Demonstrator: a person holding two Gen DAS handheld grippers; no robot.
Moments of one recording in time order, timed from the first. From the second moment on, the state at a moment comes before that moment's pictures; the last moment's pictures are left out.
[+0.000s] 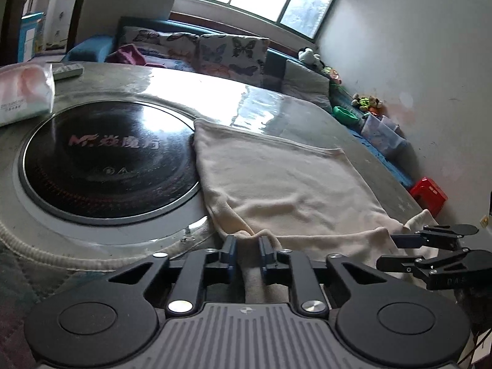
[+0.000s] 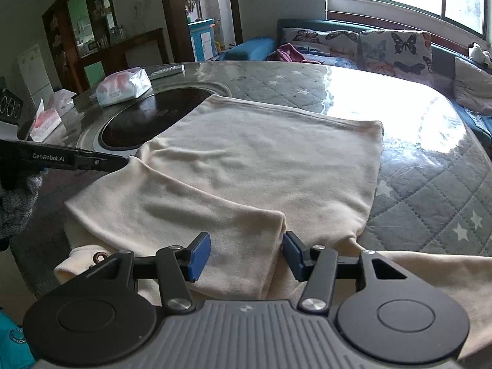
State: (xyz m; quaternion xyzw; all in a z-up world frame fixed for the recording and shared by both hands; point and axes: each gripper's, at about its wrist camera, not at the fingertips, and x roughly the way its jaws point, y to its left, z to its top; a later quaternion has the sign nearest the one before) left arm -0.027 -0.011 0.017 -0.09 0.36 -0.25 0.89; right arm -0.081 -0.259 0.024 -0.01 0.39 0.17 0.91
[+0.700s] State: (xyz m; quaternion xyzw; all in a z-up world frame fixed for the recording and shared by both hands) left arm -0.049 -0.023 0.043 -0.01 0.30 -0.22 0.93; right arm -0.073 -0.258 0.023 -0.01 0.38 0.14 0.91
